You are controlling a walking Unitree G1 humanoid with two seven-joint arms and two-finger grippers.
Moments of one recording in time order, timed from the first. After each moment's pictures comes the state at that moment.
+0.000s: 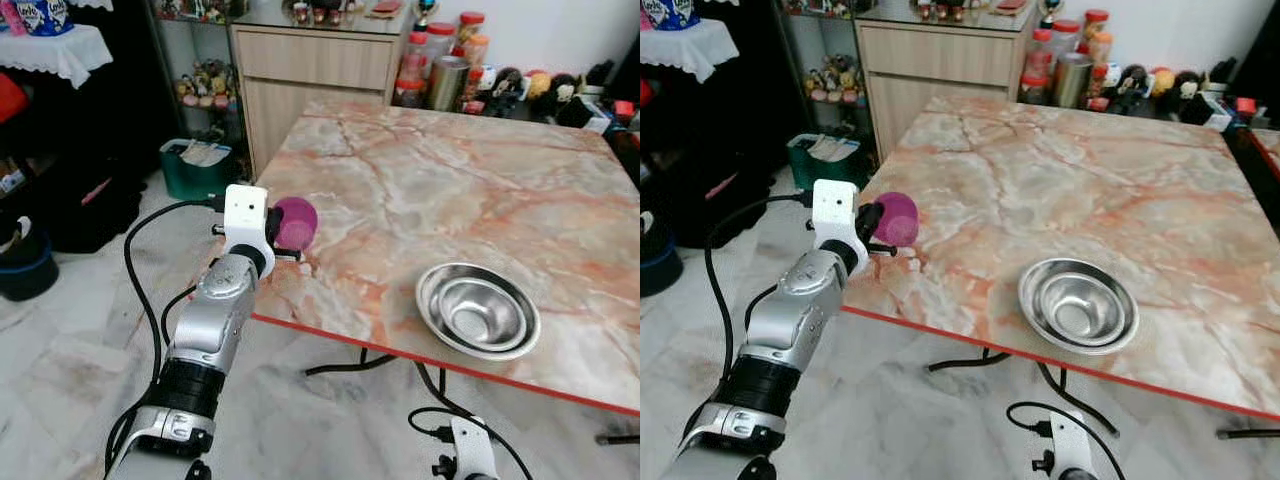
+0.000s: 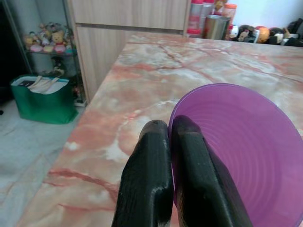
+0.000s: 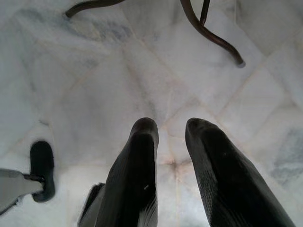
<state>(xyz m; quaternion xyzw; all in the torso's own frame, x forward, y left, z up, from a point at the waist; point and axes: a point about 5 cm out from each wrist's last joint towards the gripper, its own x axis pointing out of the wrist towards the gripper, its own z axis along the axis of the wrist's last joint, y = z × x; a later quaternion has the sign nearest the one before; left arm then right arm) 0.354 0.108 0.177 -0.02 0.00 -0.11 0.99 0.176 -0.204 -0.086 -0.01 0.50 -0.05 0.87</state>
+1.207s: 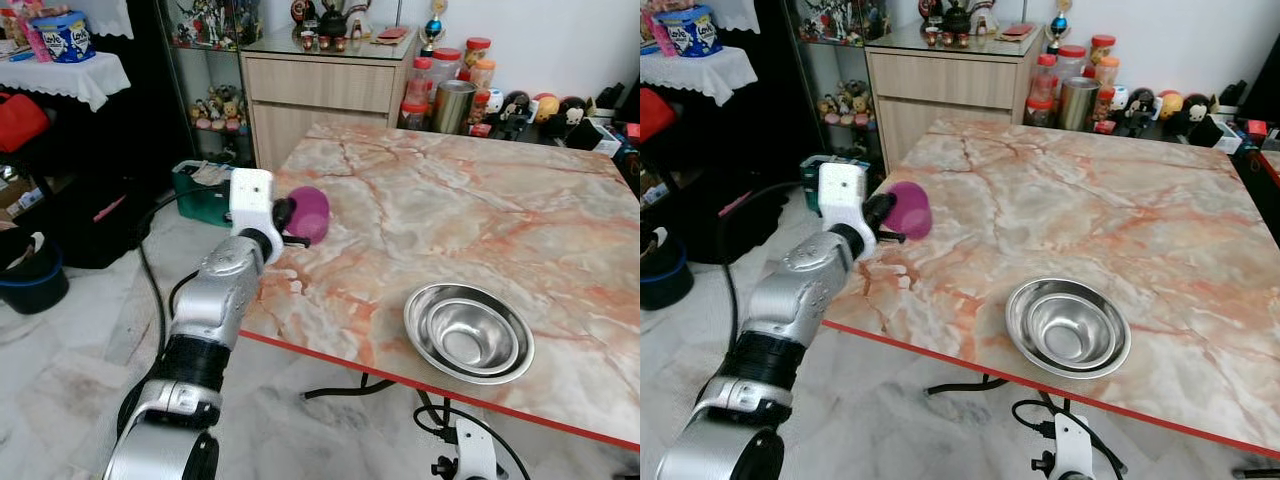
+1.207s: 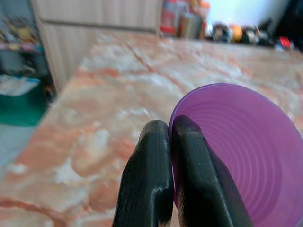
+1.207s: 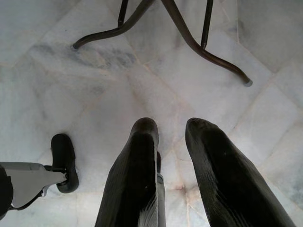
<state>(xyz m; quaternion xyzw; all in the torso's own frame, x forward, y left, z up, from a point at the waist) 0.369 0.088 0.184 -0.04 0.06 -0.18 0.98 0.174 -0.202 -0.087 0.02 0.49 -0.06 0.87</state>
